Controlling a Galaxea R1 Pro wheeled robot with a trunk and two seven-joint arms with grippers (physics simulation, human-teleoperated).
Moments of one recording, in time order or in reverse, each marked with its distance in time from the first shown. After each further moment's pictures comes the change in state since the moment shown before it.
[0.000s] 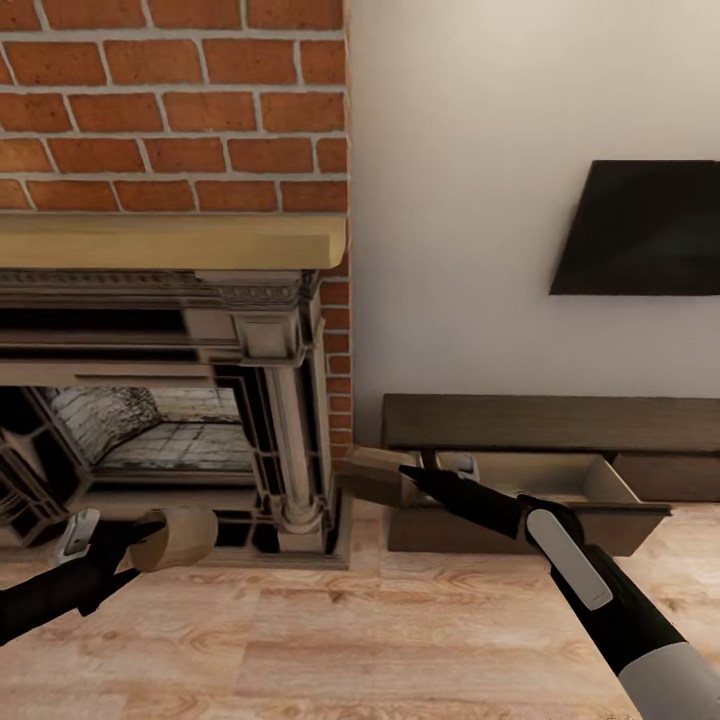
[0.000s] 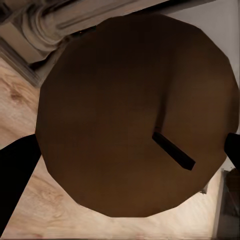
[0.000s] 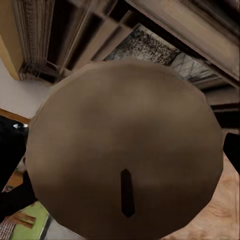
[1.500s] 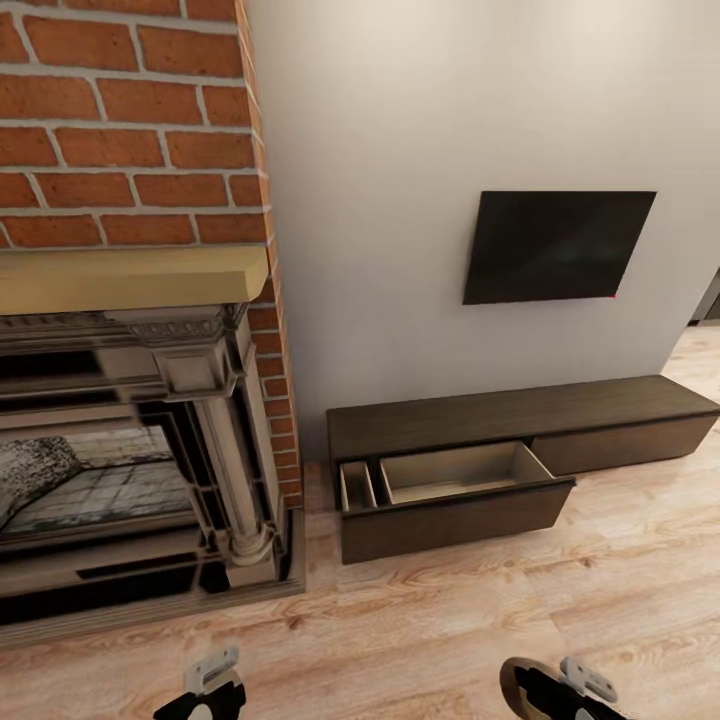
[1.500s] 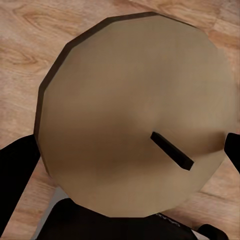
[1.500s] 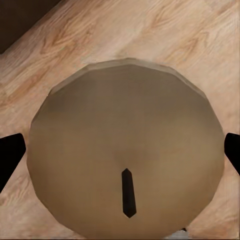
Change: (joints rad) left arm -0.055 -0.248 -0.723 0.651 -0.745 -0.660 0.194; right arm 0.184 0.045 -0.080 0.820 0.360 -0.599 -0.458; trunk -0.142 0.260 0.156
